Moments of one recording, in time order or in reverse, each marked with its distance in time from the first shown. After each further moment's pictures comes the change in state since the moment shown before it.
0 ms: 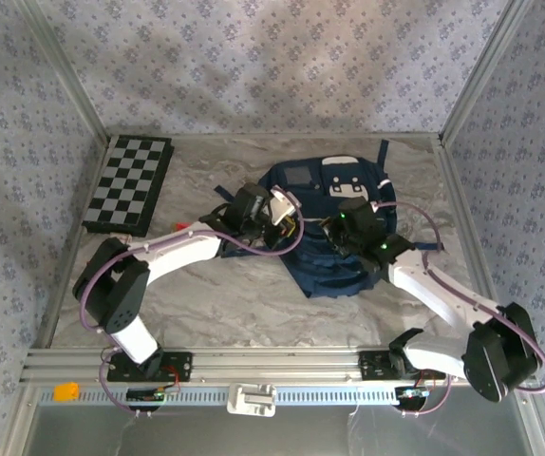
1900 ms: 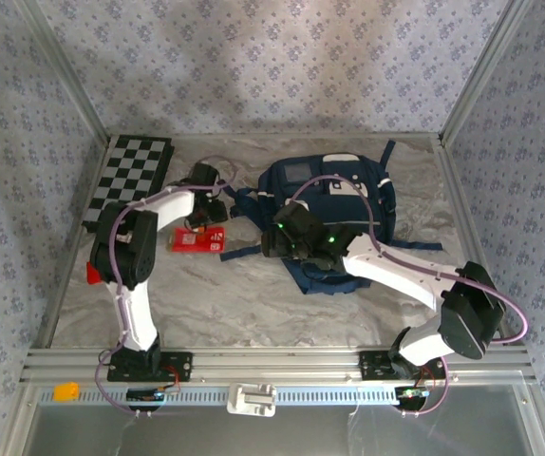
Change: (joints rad) left arm 0.415 0.258 0.154 -0.472 -0.268 -0.595; right arm 0.345 0.254 0.293 -0.229 0.121 -0.698
